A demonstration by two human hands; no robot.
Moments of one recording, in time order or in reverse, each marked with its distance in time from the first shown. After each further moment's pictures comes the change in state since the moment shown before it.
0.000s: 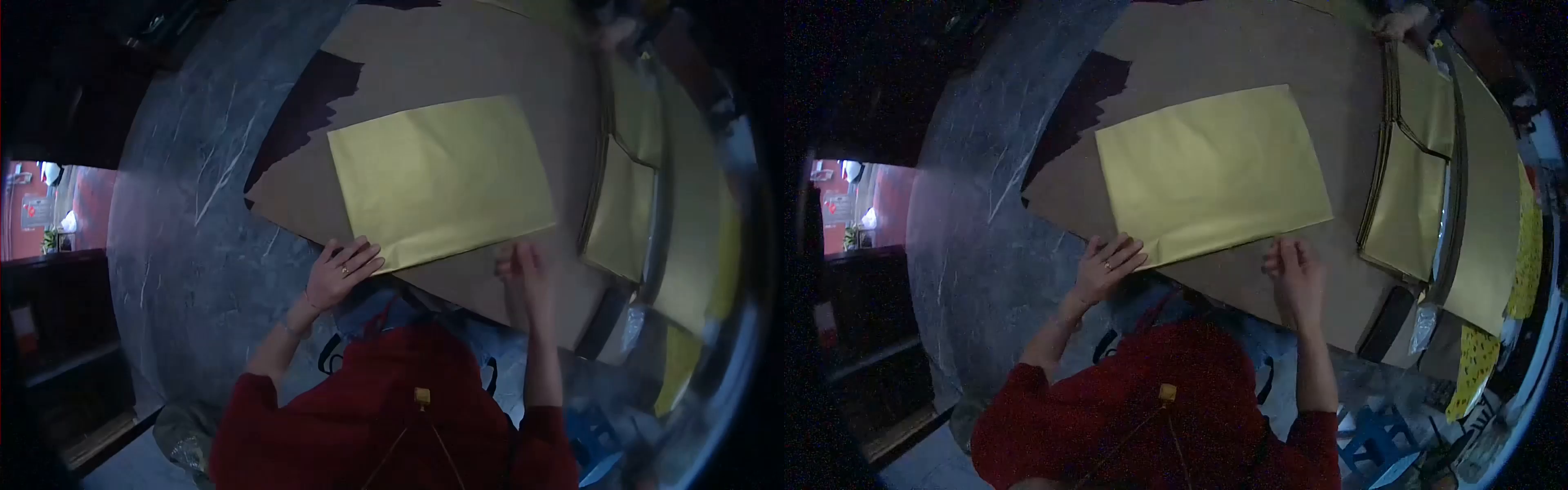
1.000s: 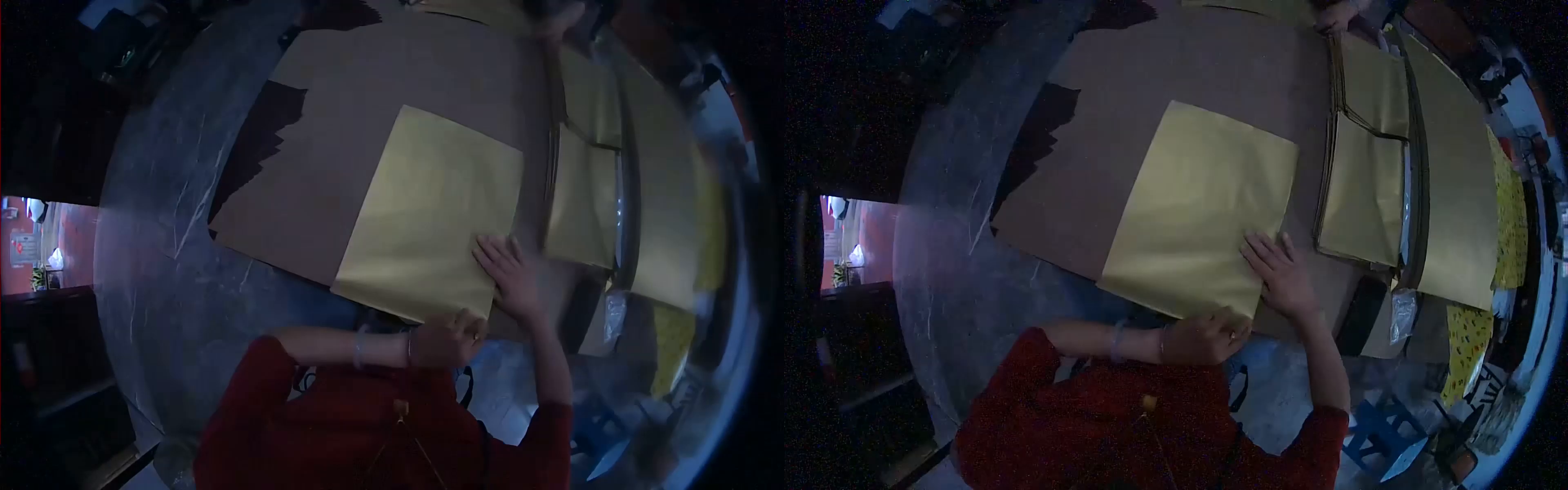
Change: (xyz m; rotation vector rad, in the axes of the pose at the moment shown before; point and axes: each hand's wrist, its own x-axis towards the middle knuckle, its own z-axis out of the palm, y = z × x) left_hand 0.129 0.183 0.013 -0.310 -0.247 0.431; right_hand 0.015 -0.001 -0.077 -1.525 -0.321 -0.866
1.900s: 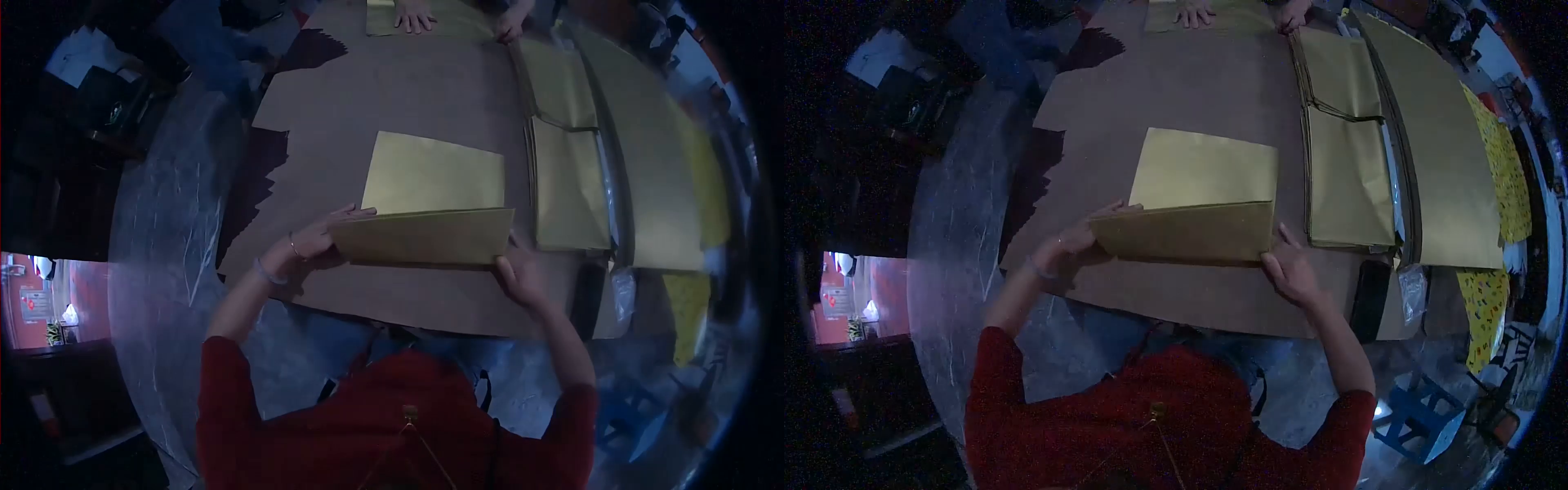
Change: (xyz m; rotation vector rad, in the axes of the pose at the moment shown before) left_hand -0.080 -0.256 -0.033 -0.825 -0.172 -0.262; right_hand 0.000 0.017 0.006 0.381 0.338 0.131
